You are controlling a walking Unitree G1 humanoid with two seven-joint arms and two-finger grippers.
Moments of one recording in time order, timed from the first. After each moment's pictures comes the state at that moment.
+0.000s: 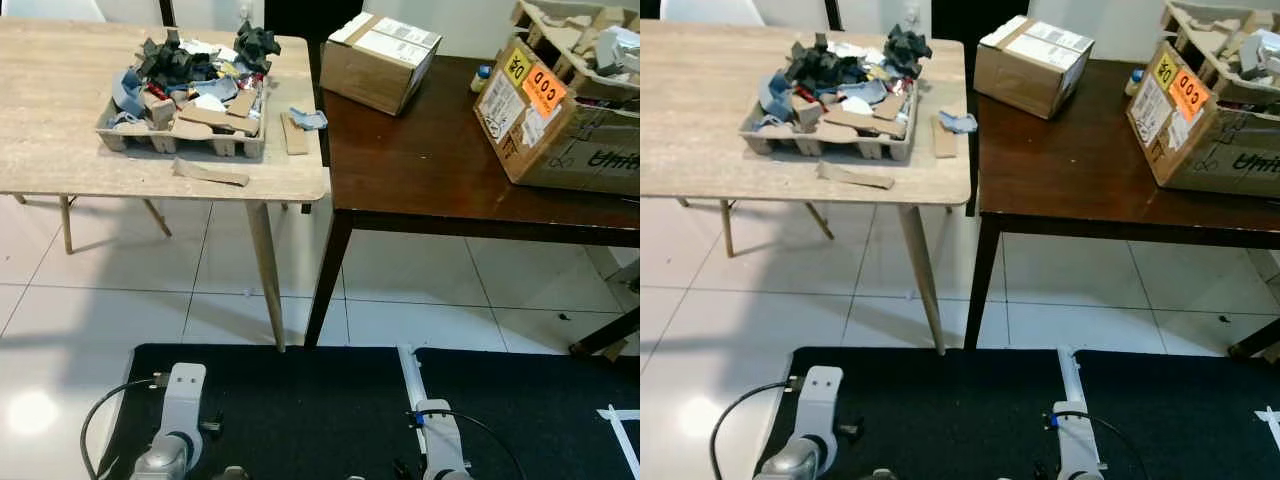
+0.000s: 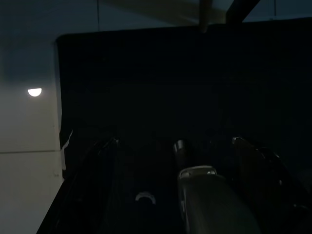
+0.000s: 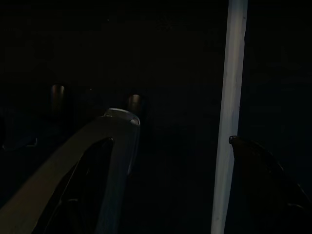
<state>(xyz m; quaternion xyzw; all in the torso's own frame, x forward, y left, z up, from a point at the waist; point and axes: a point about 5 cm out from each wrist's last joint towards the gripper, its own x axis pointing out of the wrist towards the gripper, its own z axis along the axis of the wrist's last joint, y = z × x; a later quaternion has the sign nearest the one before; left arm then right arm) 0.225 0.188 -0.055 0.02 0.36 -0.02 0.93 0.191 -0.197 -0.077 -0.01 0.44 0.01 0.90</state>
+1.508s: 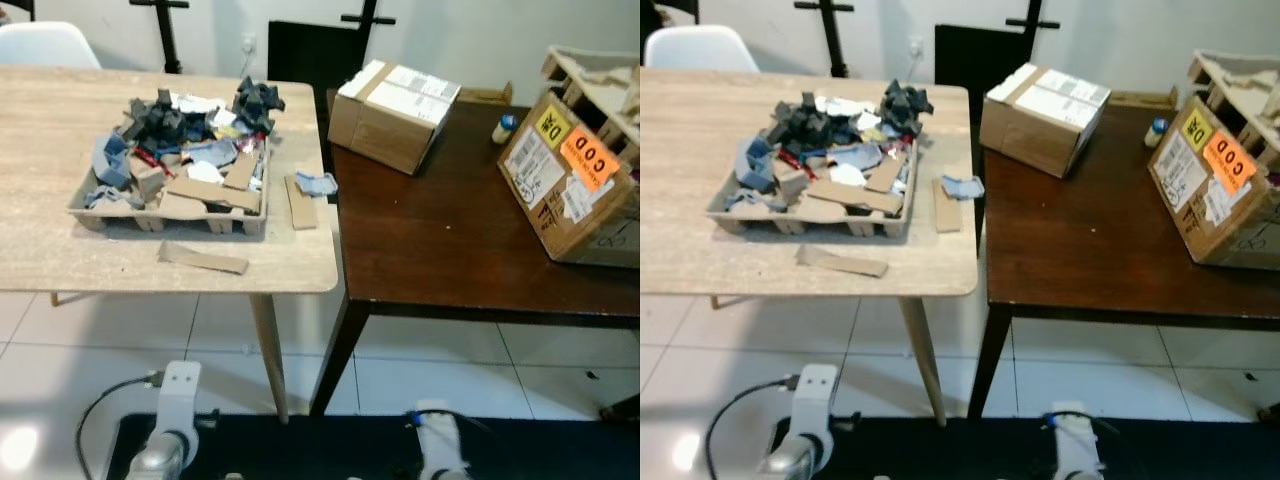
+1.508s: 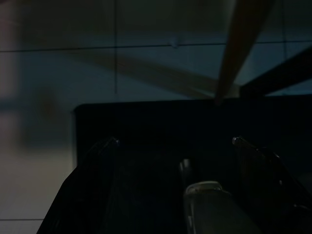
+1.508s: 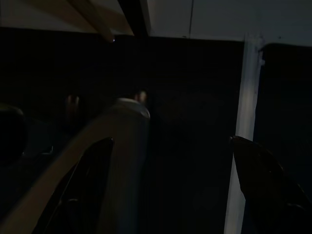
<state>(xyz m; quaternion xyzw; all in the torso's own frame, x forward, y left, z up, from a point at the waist) 0.231 0.192 -0.050 0.02 0.35 -0.02 0.94 0.190 -0.186 -0.079 0.00 0.44 0.02 0.90</state>
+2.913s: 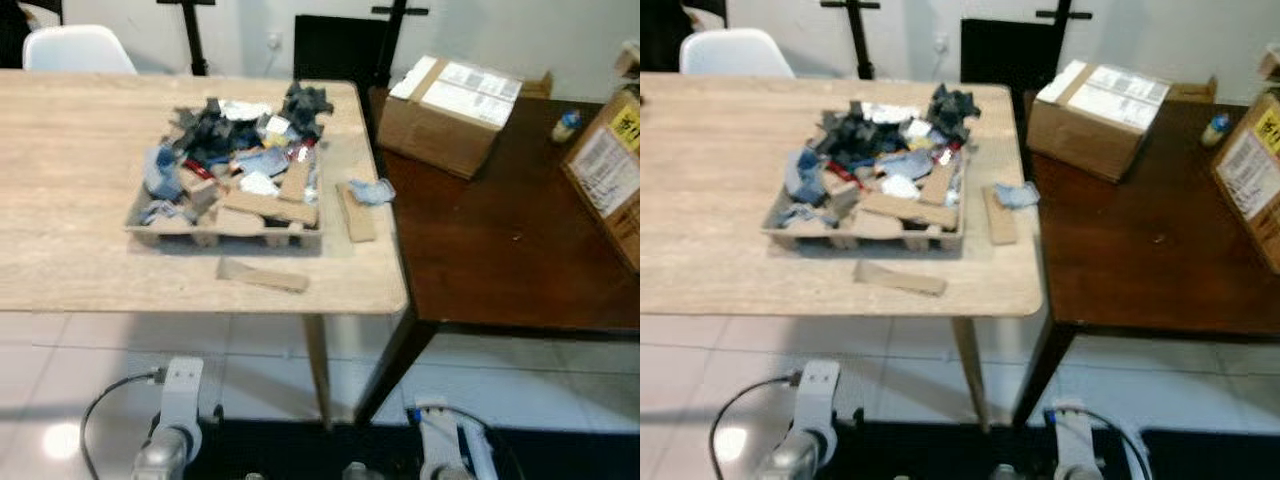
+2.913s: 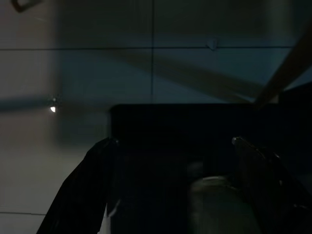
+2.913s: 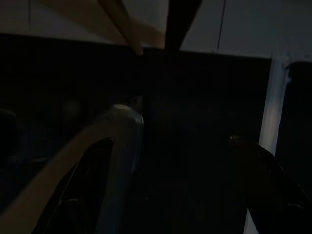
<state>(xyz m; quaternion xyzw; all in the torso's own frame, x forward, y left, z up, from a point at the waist) 0.229 0.190 -0.051 0.02 0.35 -0.02 0.94 0.193 -0.195 -0.077 -0.01 0.44 0.01 0.90</state>
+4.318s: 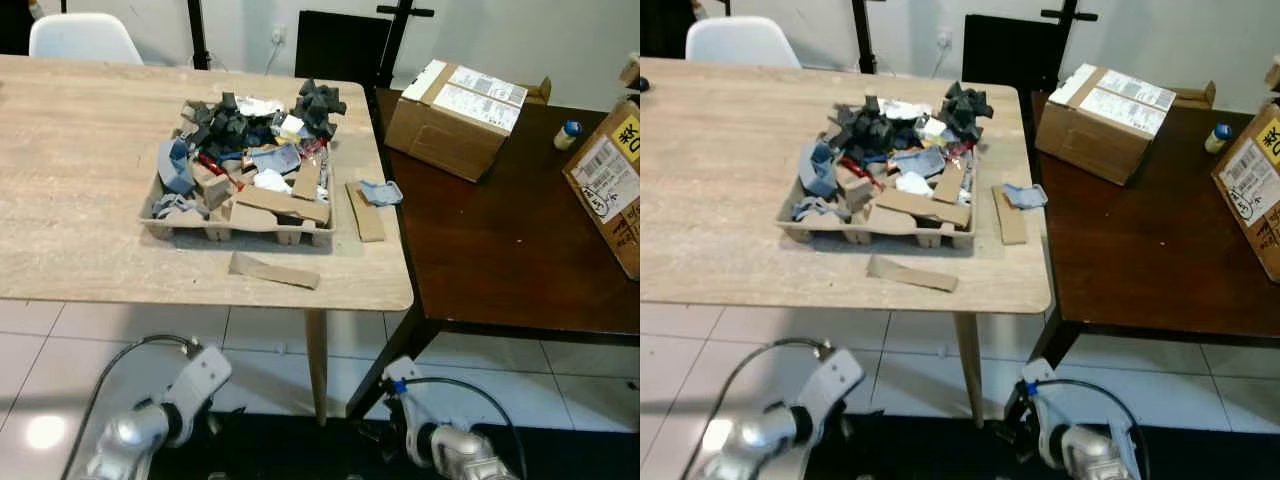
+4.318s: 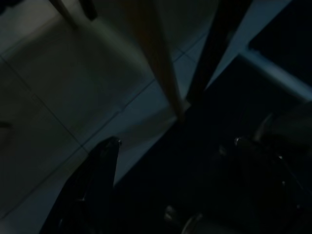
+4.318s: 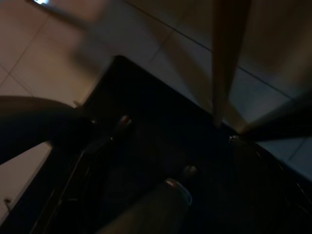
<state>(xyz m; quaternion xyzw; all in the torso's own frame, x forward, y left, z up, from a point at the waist) 0.251 0.191 0.032 0.16 0.21 -0.40 0.87 0.244 -0.173 -0.021 -0.03 0.29 0.36 0.89</state>
